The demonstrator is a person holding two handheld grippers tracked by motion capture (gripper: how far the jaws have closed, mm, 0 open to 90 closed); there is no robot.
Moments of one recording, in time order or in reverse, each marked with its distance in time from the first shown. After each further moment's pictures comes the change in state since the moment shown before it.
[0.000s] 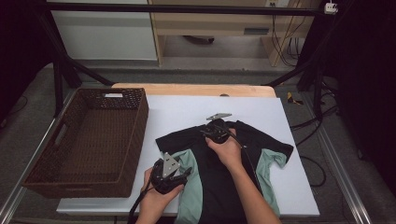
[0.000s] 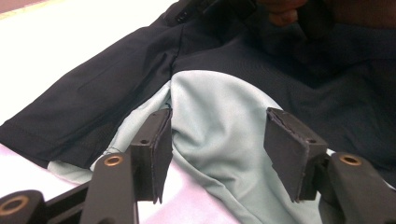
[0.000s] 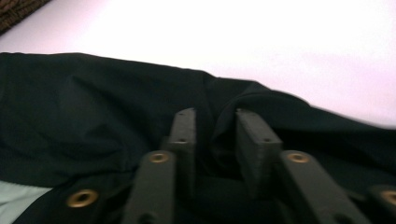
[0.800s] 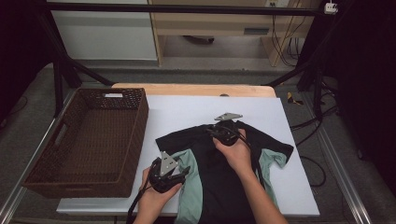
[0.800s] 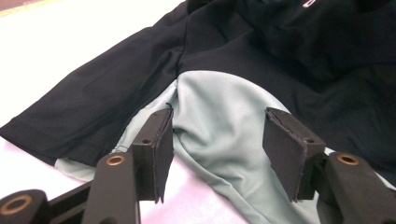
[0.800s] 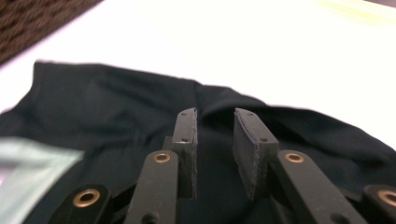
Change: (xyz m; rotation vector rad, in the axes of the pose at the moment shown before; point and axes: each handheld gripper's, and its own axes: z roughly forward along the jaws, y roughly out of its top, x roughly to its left) left arm 0.006 0.000 -0.002 -0.006 -0.003 -0.021; right arm -0.001 0.001 -0.044 -0.068 -0.024 -0.016
